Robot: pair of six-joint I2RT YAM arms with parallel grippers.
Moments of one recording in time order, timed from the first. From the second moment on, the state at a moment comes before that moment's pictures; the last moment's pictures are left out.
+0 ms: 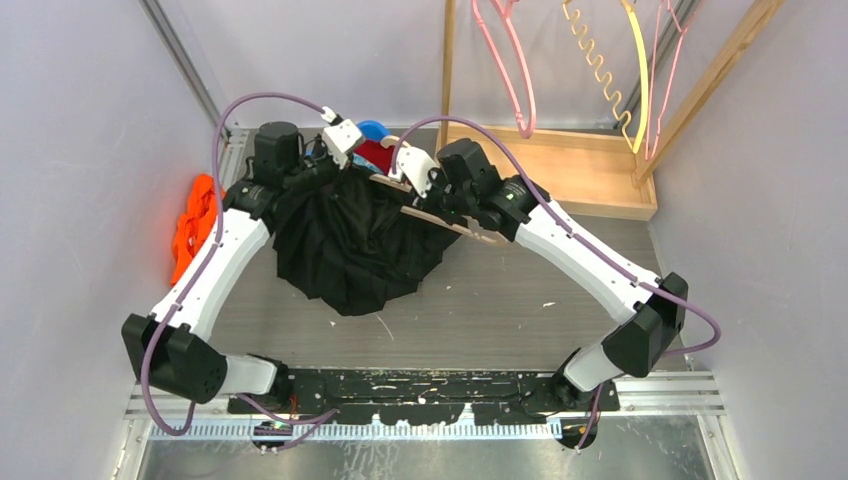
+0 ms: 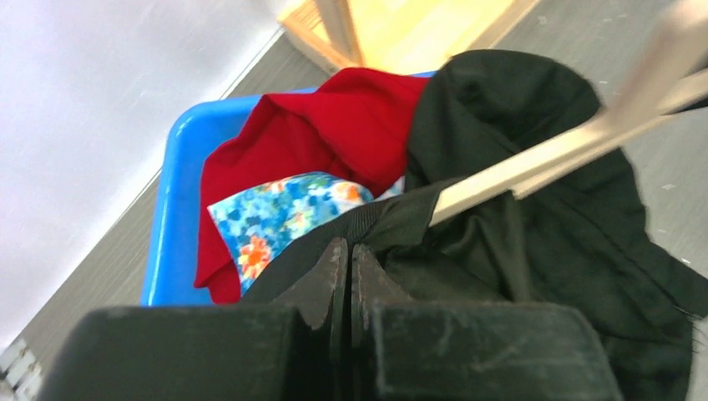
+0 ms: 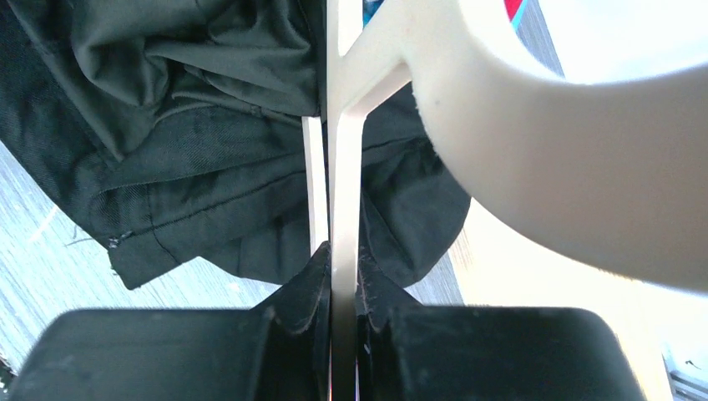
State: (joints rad) left arm -0.30 1.33 1.32 -0.37 0.48 0.45; right arm 0.77 1.50 1.54 -0.65 -0.03 -0.45
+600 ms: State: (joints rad) left arm -0.07 1.73 1.59 -0.49 0.27 0.43; right arm 0.68 1.32 1.61 -0.55 0.04 -0.56
